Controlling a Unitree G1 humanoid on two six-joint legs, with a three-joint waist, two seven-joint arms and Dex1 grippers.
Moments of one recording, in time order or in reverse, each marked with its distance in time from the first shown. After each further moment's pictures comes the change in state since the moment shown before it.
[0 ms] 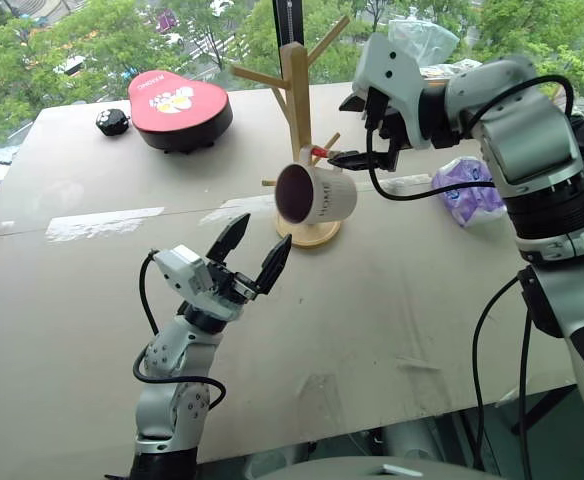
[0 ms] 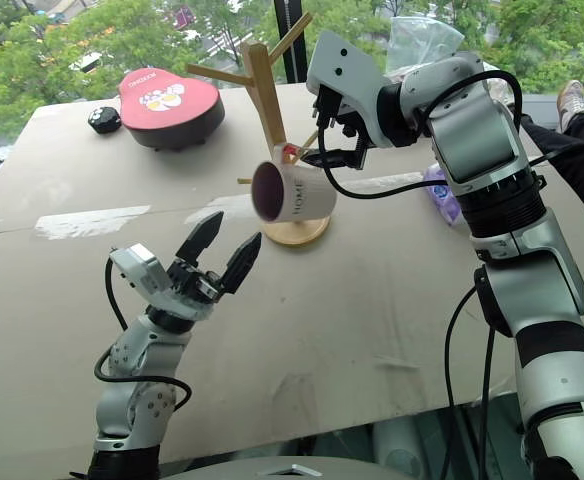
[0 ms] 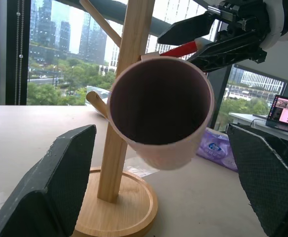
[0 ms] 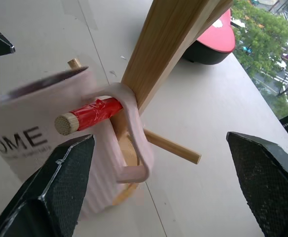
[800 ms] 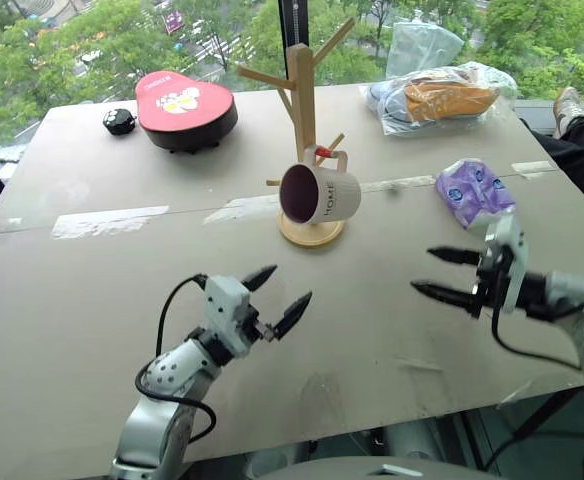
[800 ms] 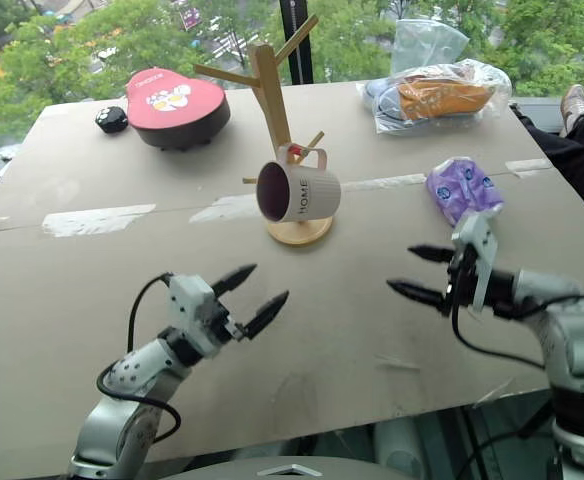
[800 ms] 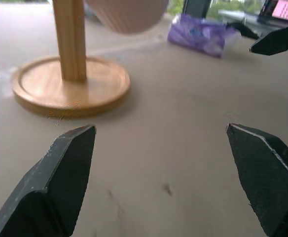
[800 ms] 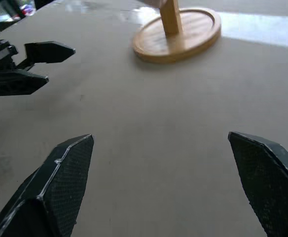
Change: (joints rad) left arm 0.189 0.211 -0.151 -0.033 0.181 0.186 -0.002; right arm 1.271 -0.016 -0.533 -0.588 0.380 -0.001 -0.103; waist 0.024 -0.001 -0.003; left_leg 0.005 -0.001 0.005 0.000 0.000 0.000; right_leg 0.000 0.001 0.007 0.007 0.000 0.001
